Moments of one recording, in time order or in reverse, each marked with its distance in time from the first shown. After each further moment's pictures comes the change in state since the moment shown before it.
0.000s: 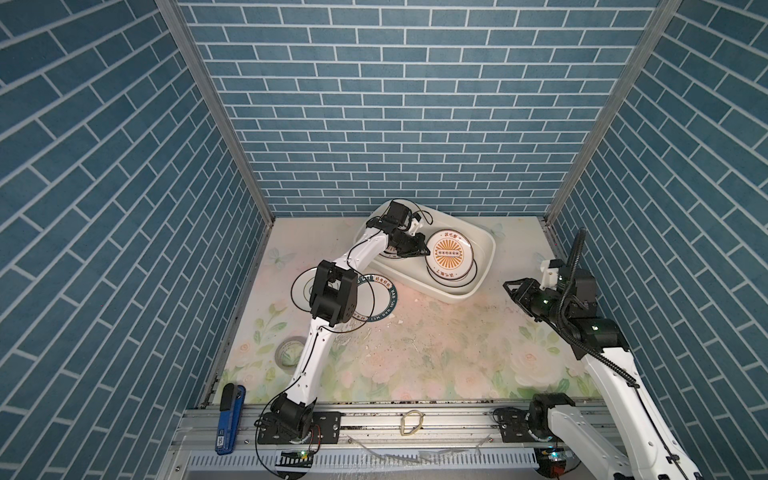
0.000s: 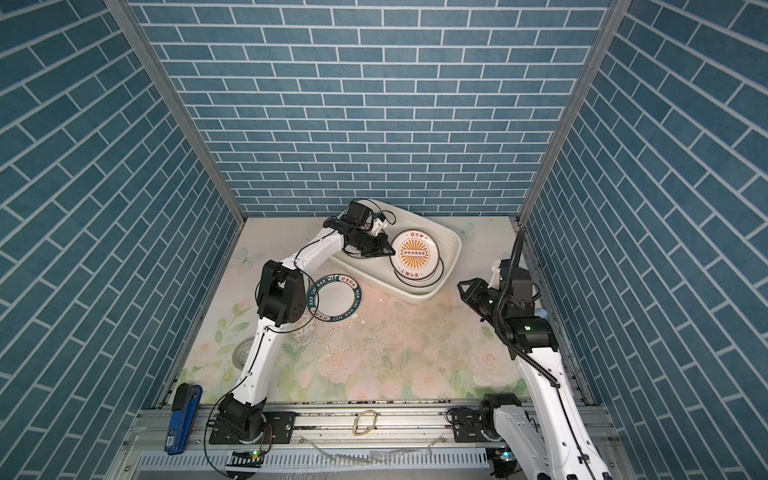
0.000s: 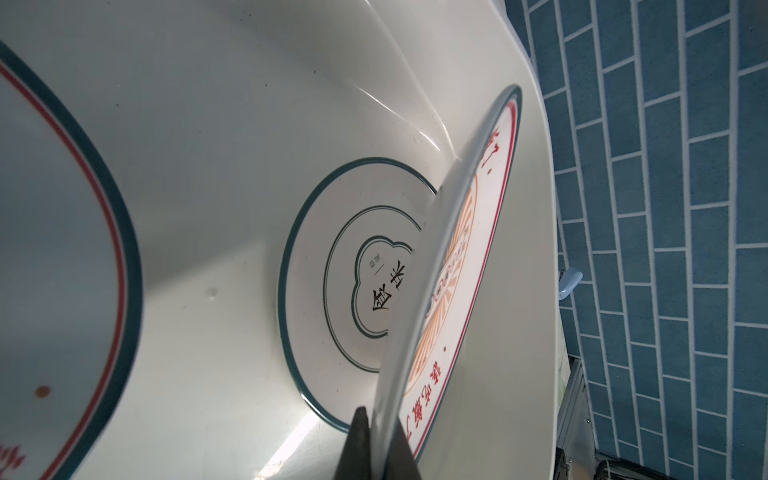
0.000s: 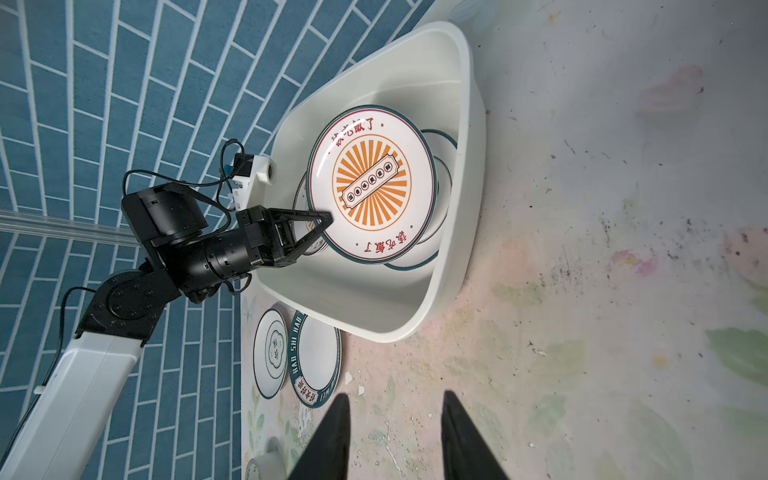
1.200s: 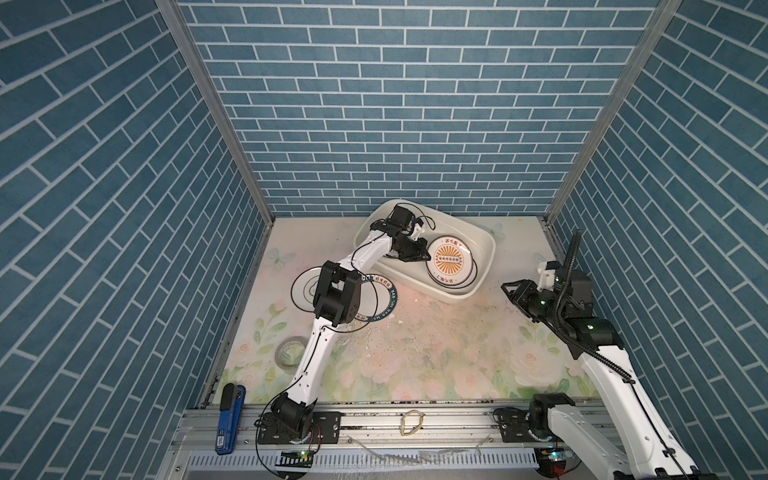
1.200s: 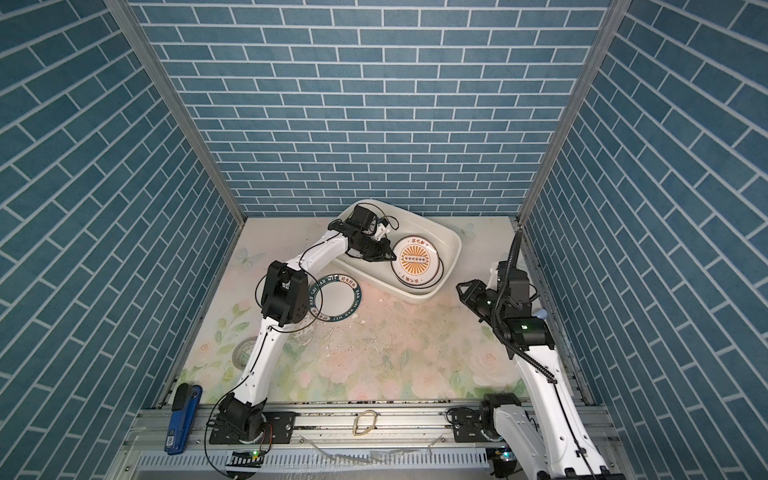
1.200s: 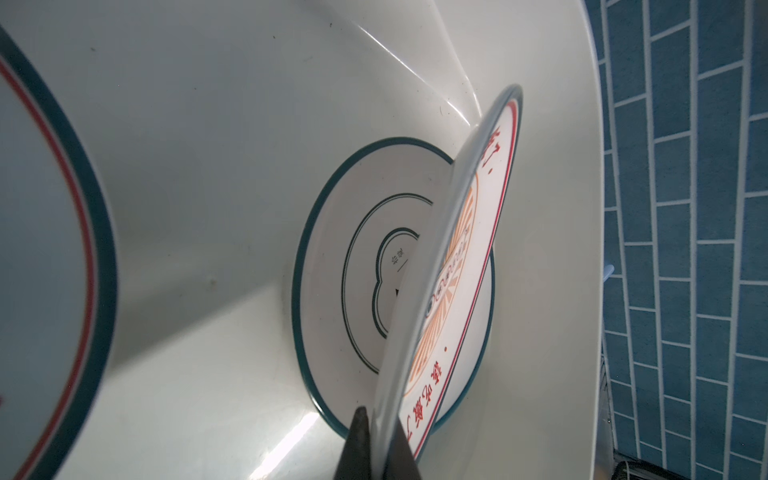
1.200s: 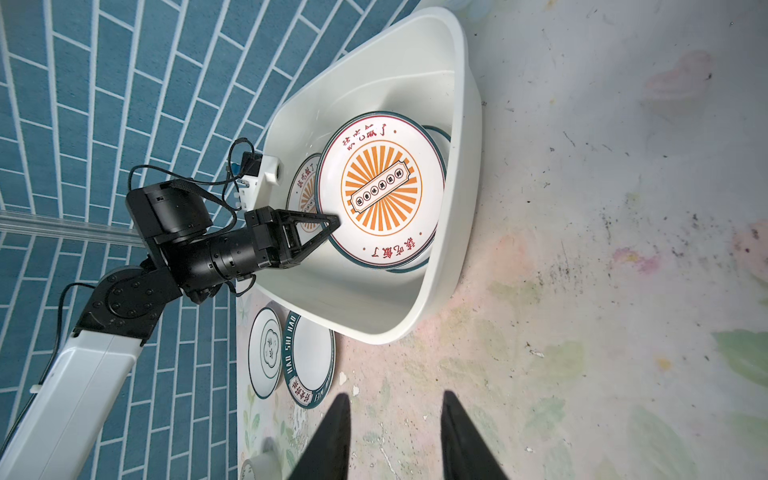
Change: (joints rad) left arm -0.014 0.038 0.015 -0.027 -0.032 0.014; right arm -0.001 0.013 -0.042 0.038 -0.007 0.000
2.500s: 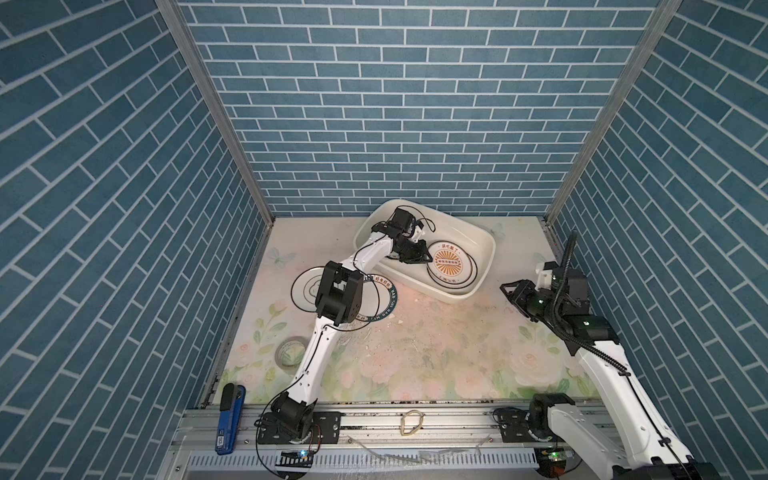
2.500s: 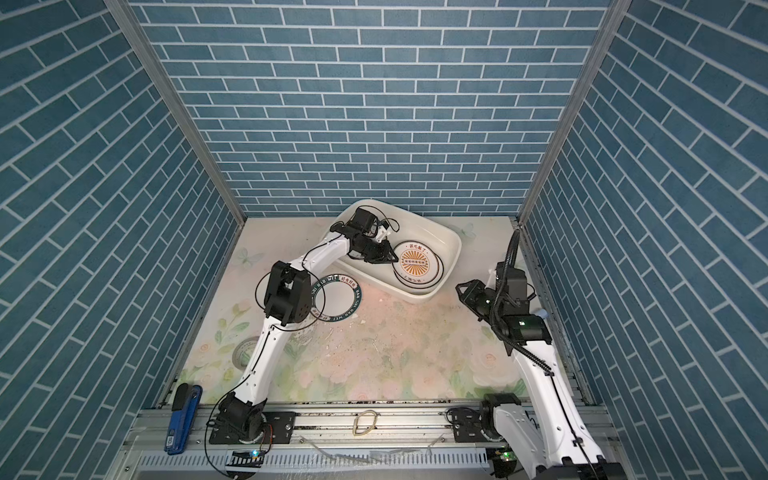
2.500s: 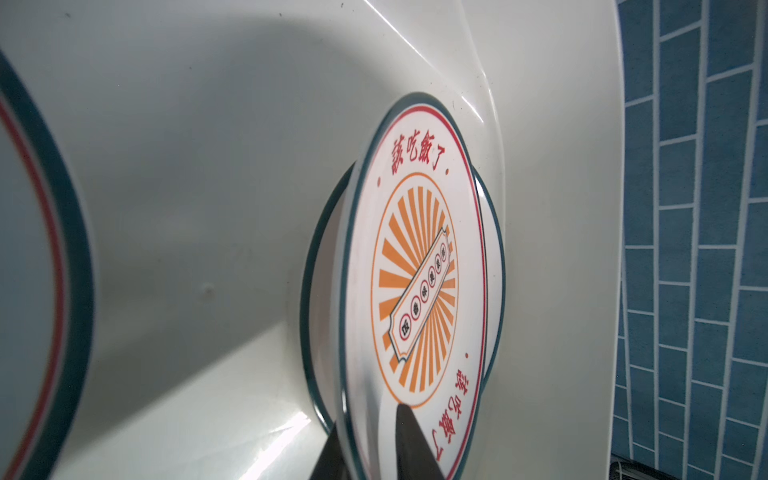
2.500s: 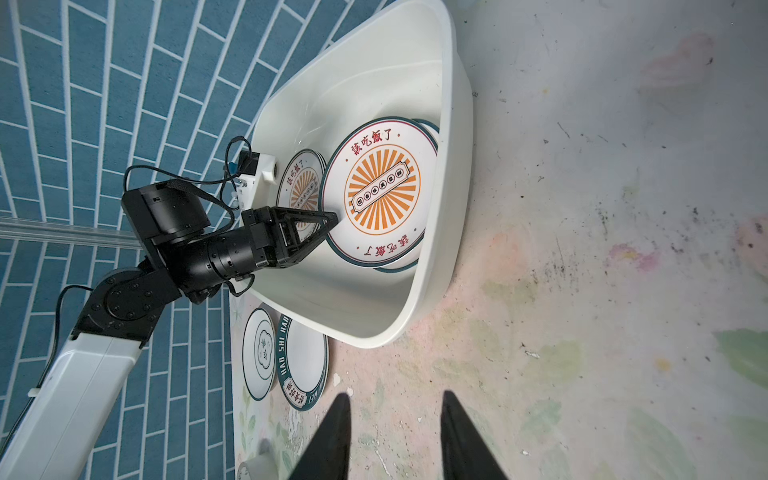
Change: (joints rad) left arm 0.000 0.034 0.012 0.015 0.017 -0.016; right arm -0.009 0.037 -0.011 0.021 -0.008 0.000
